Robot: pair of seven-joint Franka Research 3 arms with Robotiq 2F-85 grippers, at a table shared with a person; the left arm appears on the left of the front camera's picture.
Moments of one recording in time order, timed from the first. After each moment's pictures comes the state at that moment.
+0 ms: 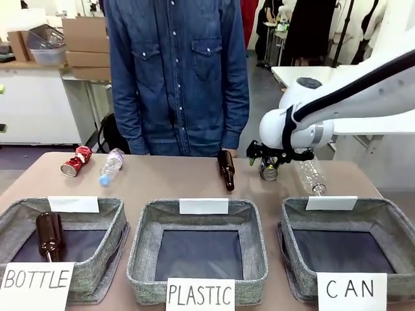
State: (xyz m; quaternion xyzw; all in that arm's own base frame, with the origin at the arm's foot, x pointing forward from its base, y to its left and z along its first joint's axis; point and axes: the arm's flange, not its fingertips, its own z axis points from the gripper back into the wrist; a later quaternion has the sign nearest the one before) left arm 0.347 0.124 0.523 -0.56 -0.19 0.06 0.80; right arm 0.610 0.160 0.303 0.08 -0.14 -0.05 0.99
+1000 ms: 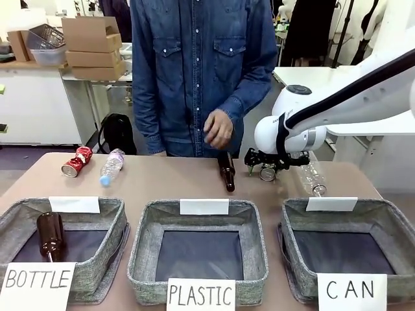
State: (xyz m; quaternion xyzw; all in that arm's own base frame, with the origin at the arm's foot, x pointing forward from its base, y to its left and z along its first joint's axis) left arm 0.347 0.124 0.523 -0.56 -0.19 0.06 0.80; right arm 0.617 0.168 0.292 0.06 -0.12 -0.05 0.99
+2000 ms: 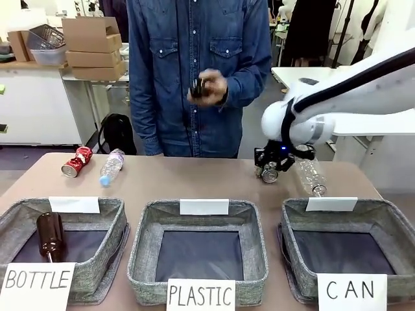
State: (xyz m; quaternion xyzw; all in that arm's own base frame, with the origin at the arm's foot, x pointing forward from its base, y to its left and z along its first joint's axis) left arm 0.347 0.124 0.523 -0.56 -0.19 0.06 0.80; right arm 0.605 0.127 0.315 0.13 -0.07 -0.07 0.99
